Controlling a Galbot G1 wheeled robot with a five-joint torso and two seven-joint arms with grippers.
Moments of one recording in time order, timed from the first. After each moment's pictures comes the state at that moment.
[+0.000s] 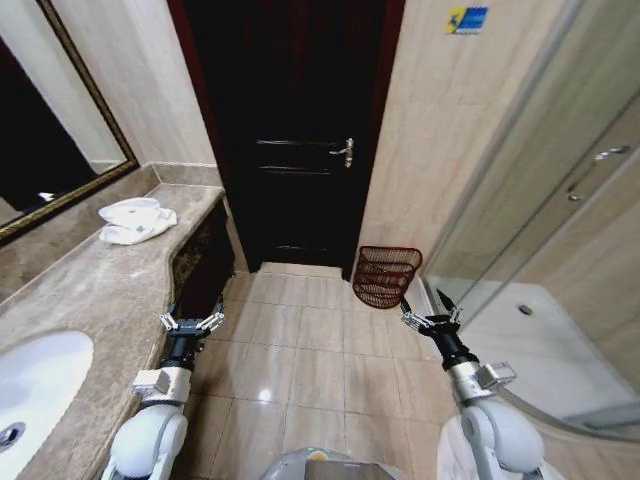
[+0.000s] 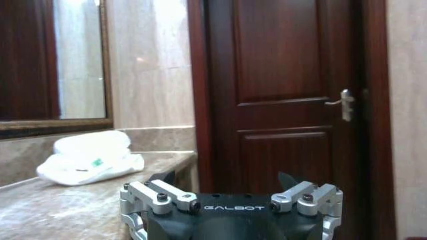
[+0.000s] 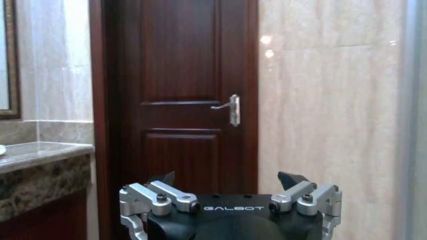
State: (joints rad) left arm 1.70 -1.35 -0.78 -2.20 -0.25 -0.09 -0.01; right arm -1.58 1.47 0.75 2.22 0.23 -0.07 -0.27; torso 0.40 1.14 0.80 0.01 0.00
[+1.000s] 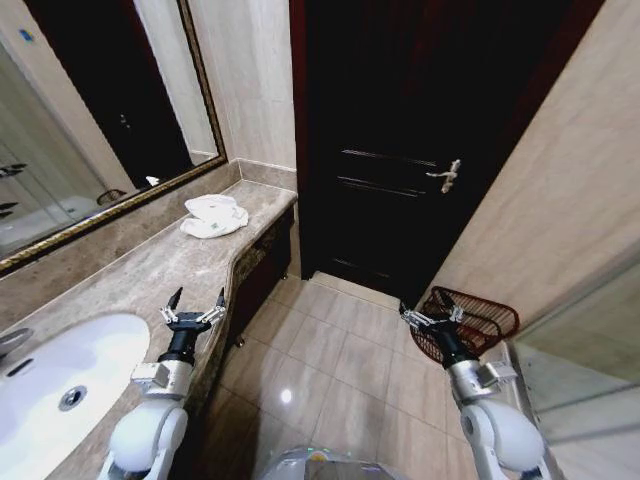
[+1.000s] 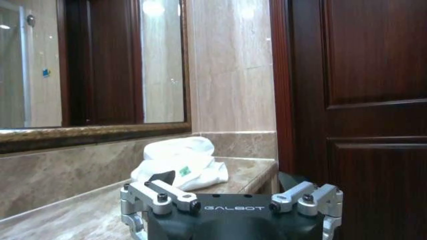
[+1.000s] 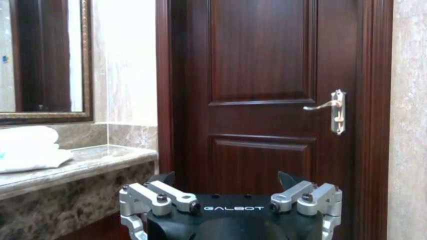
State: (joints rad) left arm 1.68 -1.35 -0.78 -2.24 -0.26 -0.05 -0.02; right arm -1.57 1.47 0.75 2.23 0.22 -0.07 -0.27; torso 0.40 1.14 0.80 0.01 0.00
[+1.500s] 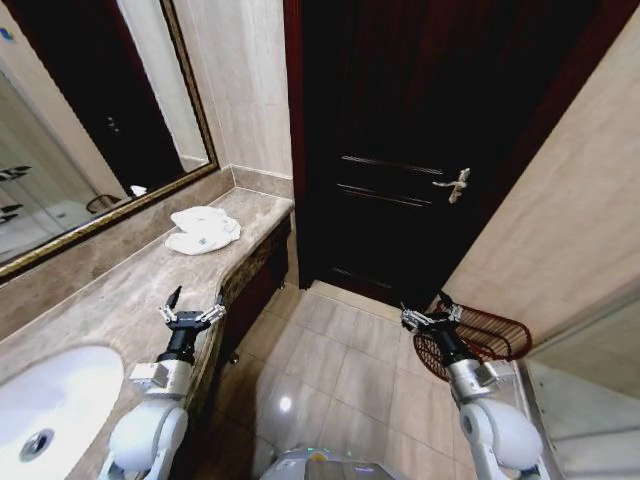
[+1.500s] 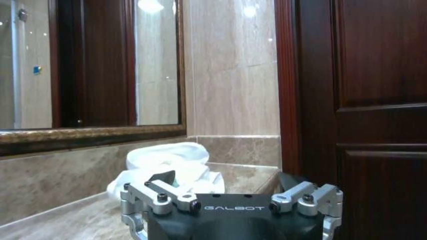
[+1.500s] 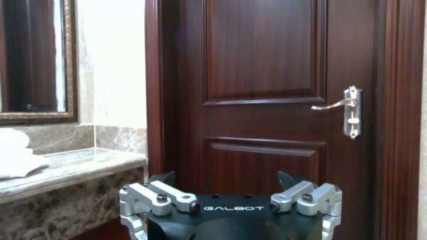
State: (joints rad) left arm 1.68 -1.36 -0.78 -2.26 -0.26 -0.04 -0.02; right arm -1.57 1.47 0.75 2.23 0.22 -0.07 -0.28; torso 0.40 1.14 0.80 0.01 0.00
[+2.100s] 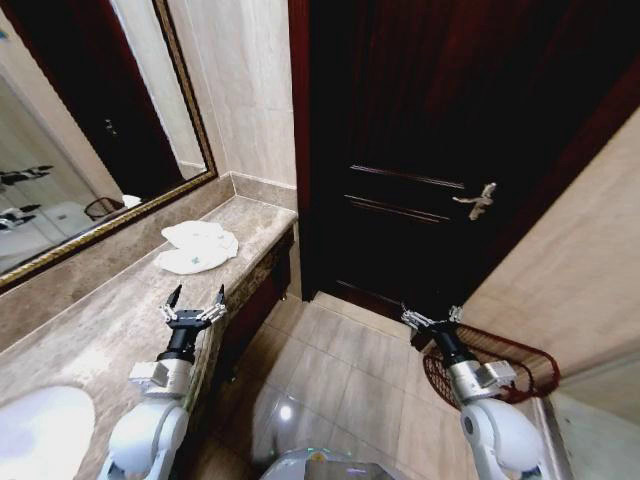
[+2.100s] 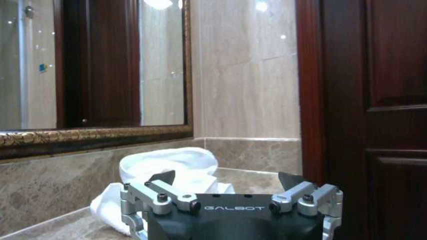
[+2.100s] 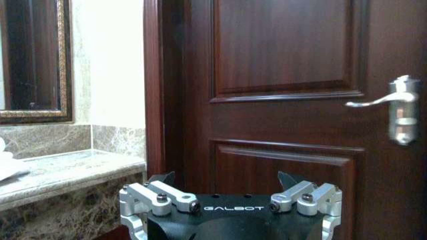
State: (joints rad) left arm 1.68 -1.36 -0.78 -2.27 -0.26 -0.04 -0.02; right arm -1.57 1.47 0.75 2.22 0.22 -0.07 -0.28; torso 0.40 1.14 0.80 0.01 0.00
